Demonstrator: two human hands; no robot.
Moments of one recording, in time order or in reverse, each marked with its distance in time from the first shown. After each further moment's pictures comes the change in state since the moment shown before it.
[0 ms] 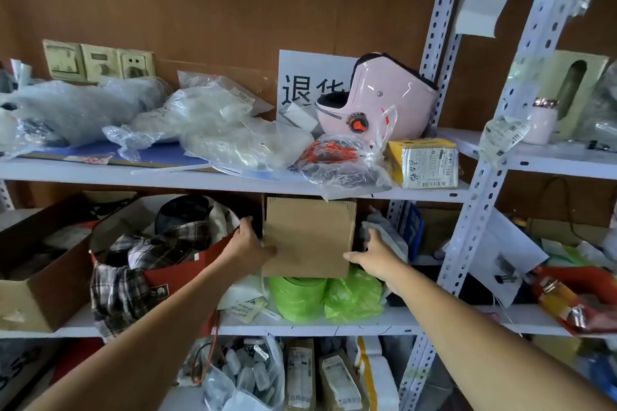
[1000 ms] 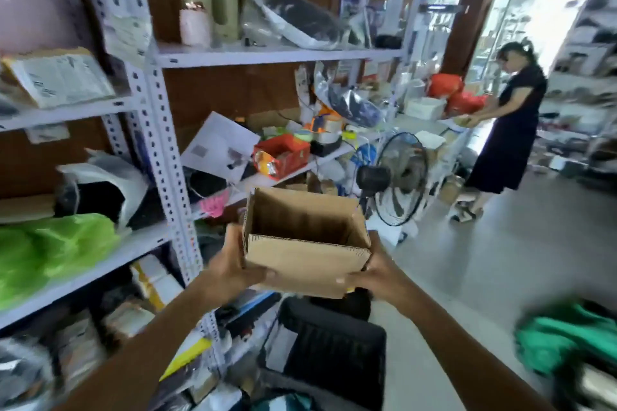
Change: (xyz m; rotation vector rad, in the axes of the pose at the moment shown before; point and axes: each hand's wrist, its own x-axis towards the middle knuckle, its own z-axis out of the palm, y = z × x) left_hand -0.282 0.145 0.287 -0.213 -0.886 0.529; right_hand -0.437 0.297 -0.161 0.395 0.505 0.113
